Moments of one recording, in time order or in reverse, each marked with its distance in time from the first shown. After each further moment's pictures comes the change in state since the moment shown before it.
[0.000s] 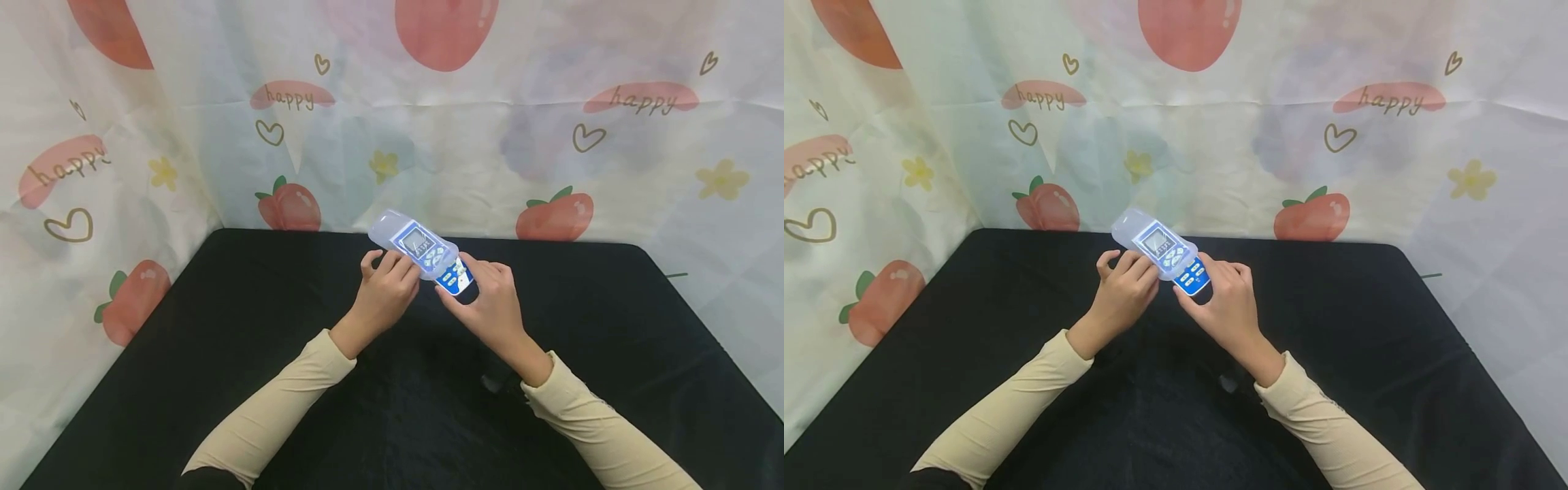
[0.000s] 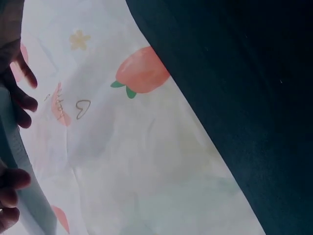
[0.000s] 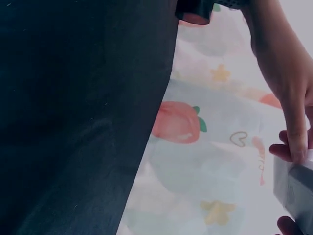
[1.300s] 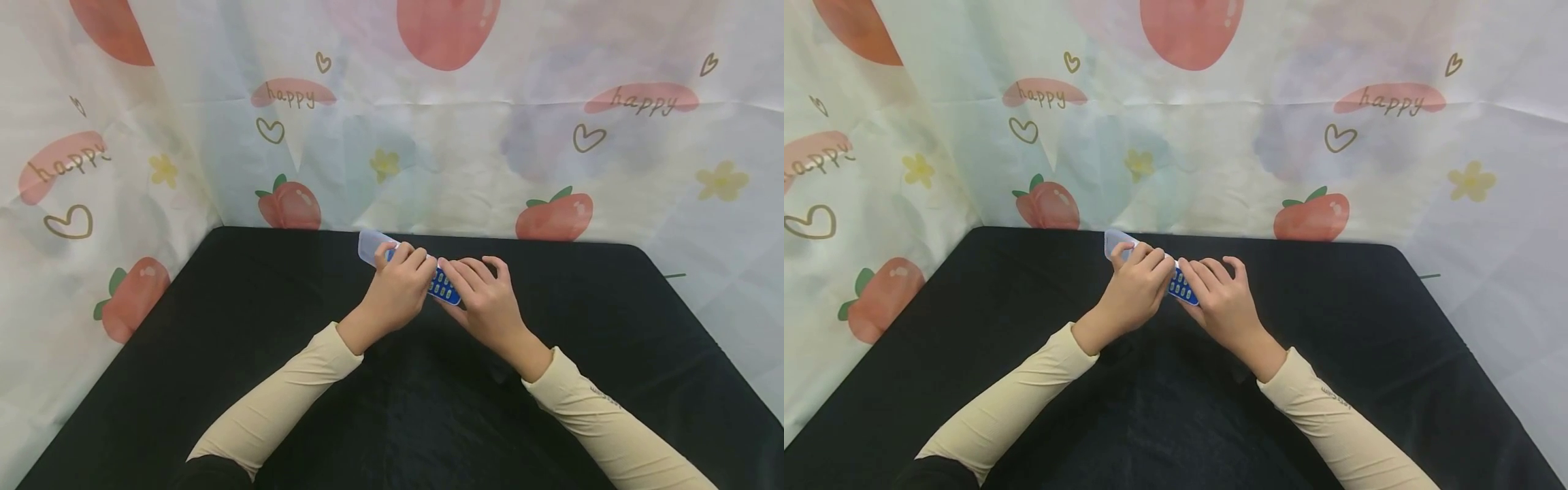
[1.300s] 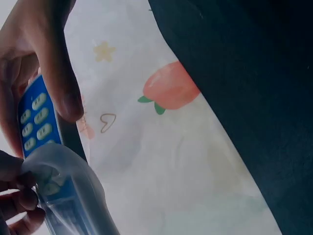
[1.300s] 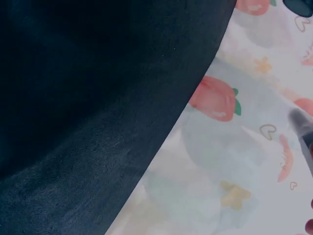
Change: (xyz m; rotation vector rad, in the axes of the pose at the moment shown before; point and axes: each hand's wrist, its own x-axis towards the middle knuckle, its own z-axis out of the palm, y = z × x) left_hand 0.019 0.008 -0.012 -0.227 -0.154 -0.046; right_hand -0.002 0.019 0.006 -0.306 0.036 -0.476
